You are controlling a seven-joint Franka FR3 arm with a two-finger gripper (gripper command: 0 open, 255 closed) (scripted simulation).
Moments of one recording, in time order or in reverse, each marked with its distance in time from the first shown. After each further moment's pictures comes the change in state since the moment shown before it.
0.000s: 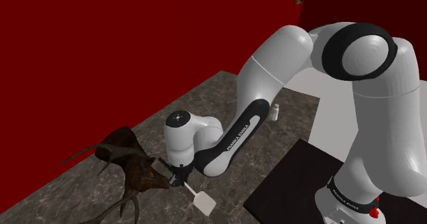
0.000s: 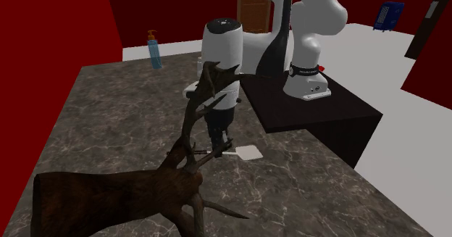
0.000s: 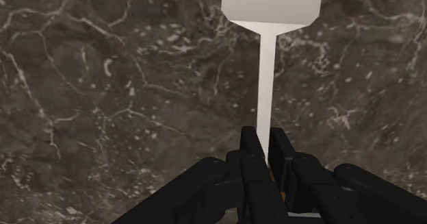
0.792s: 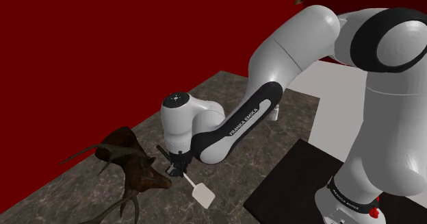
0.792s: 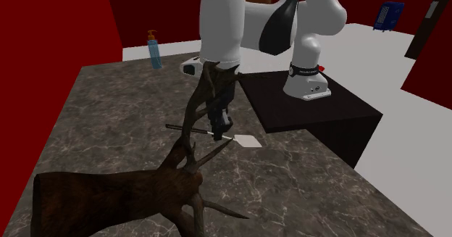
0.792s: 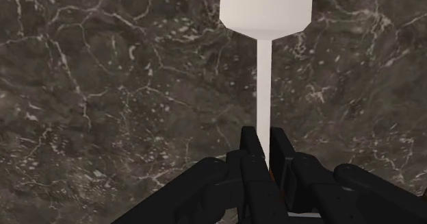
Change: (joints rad) arm -0.052 -0.133 0.067 -0.007 0.100 -0.114 -0.073
